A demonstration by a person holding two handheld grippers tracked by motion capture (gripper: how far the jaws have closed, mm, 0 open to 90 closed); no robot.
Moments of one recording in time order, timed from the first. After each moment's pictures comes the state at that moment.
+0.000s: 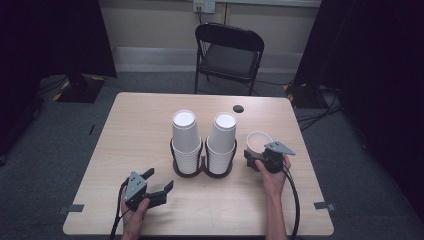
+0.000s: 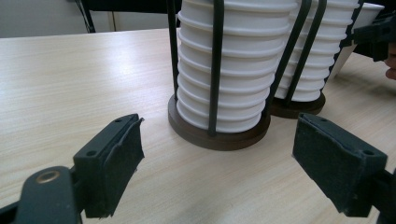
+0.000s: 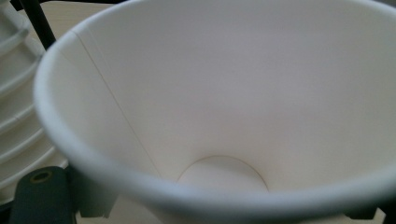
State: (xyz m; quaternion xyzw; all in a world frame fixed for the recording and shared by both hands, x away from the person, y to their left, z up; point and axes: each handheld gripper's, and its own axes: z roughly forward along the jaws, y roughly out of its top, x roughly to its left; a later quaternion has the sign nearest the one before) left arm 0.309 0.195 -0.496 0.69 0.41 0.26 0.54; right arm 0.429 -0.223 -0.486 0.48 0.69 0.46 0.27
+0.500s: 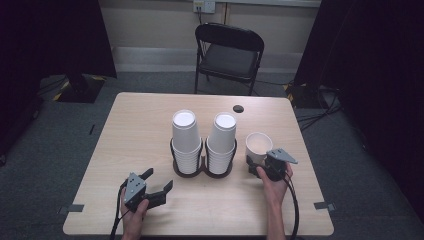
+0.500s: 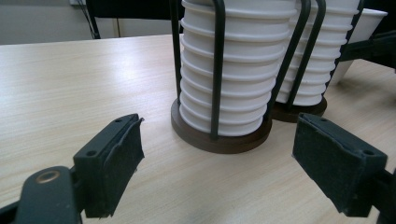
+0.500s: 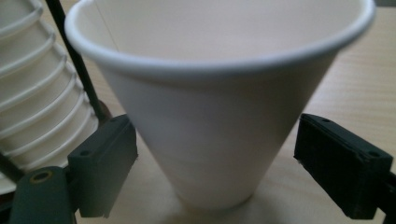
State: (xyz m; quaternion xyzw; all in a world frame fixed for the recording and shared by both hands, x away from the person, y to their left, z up) left arm 0.306 0.196 -0.496 0.68 0.41 0.27 0.54; right arm 0.403 -0.224 -0.487 0.51 0.68 0.44 0.29
